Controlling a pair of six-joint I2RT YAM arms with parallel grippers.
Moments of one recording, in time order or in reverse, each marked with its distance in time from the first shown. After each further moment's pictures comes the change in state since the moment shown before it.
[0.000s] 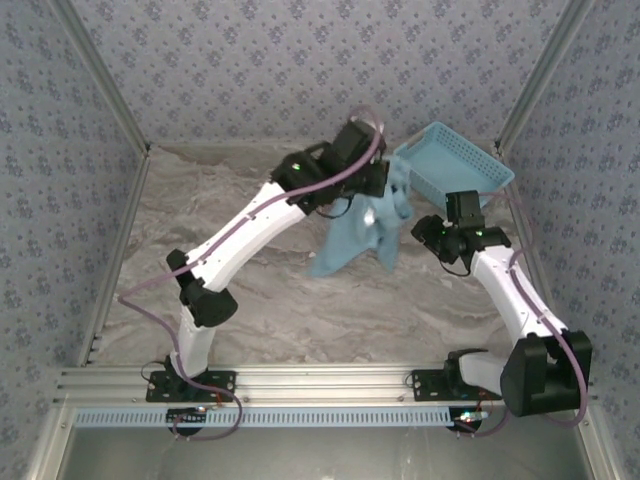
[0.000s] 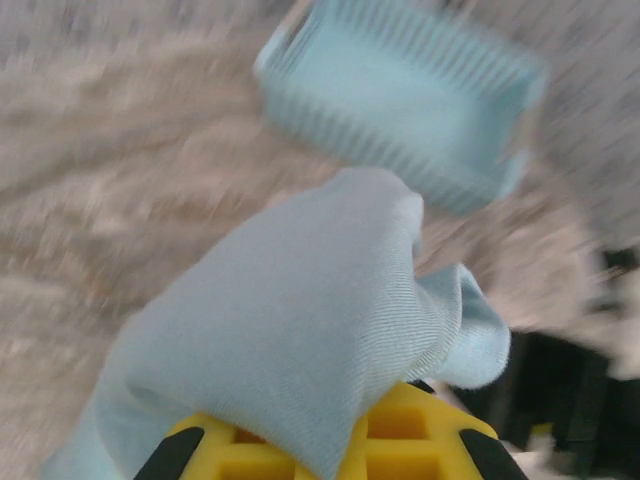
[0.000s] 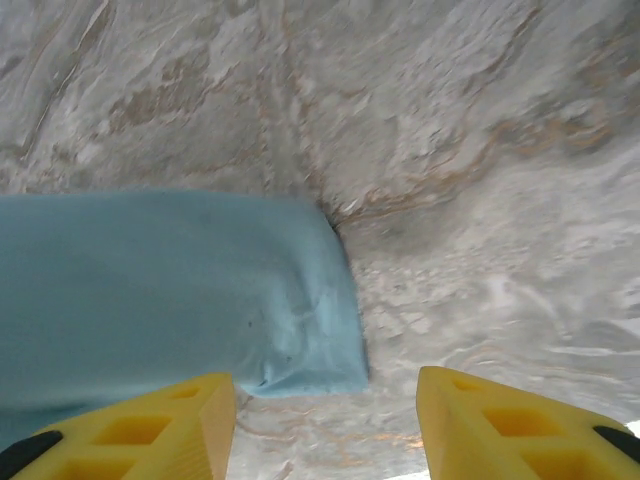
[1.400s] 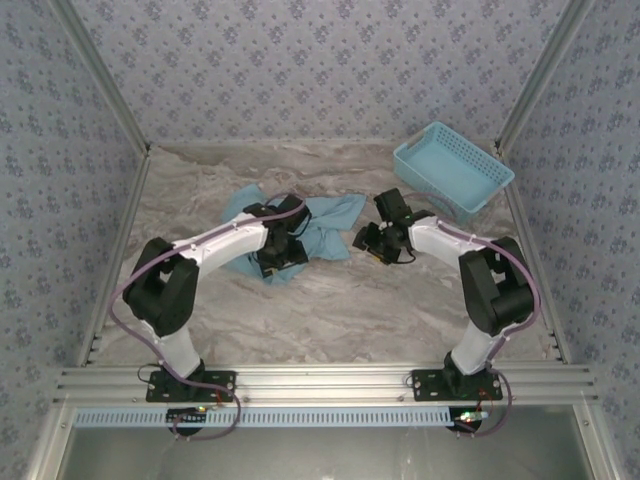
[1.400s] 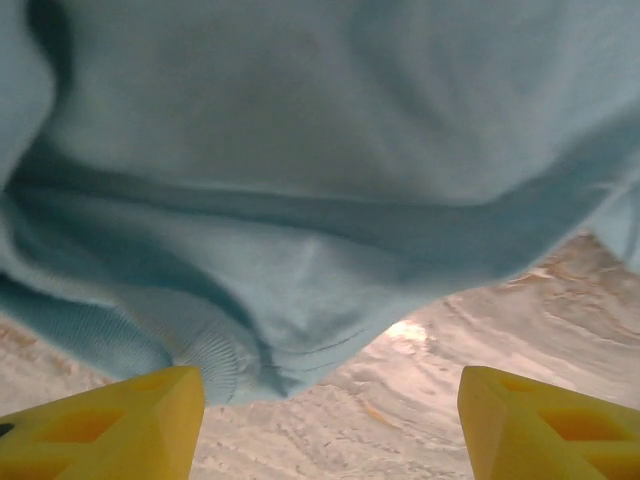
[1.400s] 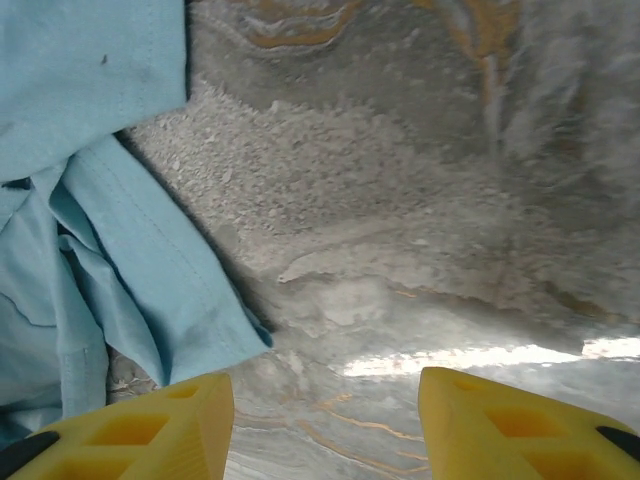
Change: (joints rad) left arm 0.253 -0.285 -1.348 0.177 0.172 -0.516; right arm 0.312 0.528 0.101 0.239 -0.158 0.100
